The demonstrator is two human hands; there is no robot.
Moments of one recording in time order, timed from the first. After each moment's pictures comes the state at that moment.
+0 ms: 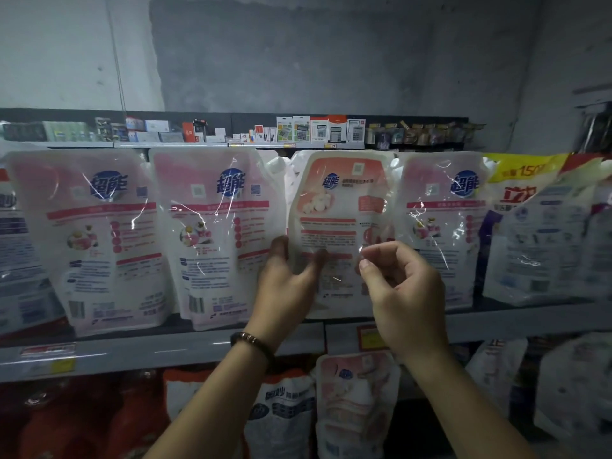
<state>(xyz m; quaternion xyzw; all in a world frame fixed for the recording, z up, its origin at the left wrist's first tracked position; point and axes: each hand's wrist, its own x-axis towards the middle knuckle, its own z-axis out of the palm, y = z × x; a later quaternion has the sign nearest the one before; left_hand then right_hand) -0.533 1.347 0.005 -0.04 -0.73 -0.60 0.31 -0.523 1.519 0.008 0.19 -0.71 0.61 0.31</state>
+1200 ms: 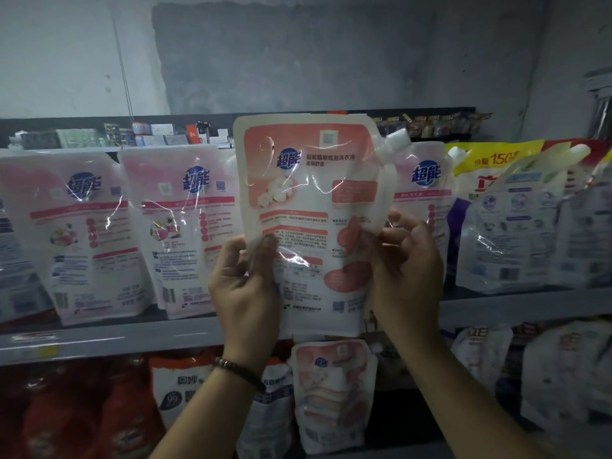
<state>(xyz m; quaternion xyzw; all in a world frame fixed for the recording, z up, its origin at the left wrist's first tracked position) -0.488 1.408 0.004 -0.09 -0.50 -0.73 0.46 -0.532 1.570 0.014 0.22 -0.60 0.69 0.34</state>
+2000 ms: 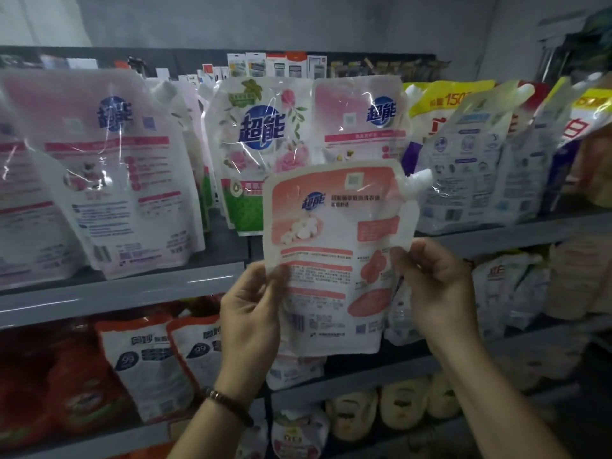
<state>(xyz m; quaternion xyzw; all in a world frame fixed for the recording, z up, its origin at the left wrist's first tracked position) -0.473 1.453 -0.088 -0.05 -0.60 -0.75 0.28 -0.516 1.672 -0.061 0.16 -0.67 0.68 0.24</state>
